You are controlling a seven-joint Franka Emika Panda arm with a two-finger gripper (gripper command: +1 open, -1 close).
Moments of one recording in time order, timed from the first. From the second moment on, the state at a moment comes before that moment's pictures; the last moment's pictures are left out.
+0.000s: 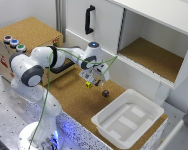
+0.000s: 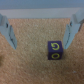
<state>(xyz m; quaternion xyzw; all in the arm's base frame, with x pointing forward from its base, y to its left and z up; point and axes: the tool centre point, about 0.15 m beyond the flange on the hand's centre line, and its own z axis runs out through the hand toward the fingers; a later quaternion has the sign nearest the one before) 0.395 -0.120 0.281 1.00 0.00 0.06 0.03</state>
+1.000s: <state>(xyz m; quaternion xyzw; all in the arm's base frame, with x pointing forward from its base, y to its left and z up) 0.421 -0.159 0.213 1.00 -0.01 0.05 0.02</state>
